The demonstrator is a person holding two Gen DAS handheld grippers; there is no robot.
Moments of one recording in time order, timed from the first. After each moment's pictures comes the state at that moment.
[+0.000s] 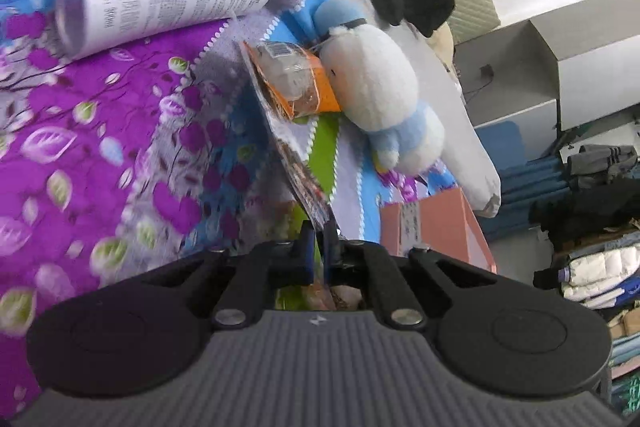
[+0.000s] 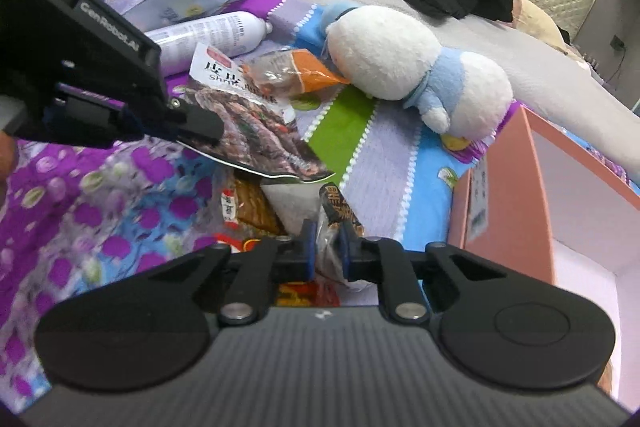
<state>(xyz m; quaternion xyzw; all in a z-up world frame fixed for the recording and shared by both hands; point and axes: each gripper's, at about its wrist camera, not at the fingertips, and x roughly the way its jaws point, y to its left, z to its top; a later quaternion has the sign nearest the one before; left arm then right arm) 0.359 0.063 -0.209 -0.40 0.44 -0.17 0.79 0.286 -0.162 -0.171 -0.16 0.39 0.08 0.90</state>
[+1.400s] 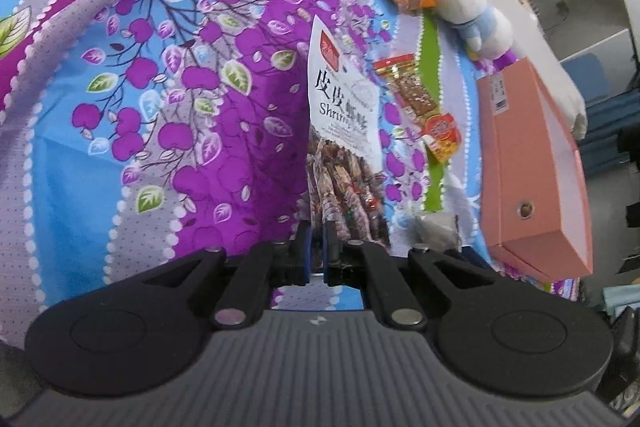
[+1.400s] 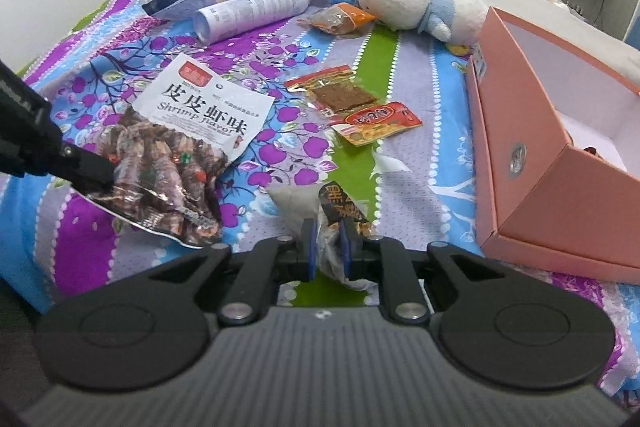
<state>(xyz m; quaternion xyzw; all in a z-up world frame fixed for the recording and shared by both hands) 0.158 0.121 -0.192 -0.28 0.54 -0.08 0.79 0.118 -0.146 -0.180 -0.07 0.40 0.08 0.91</state>
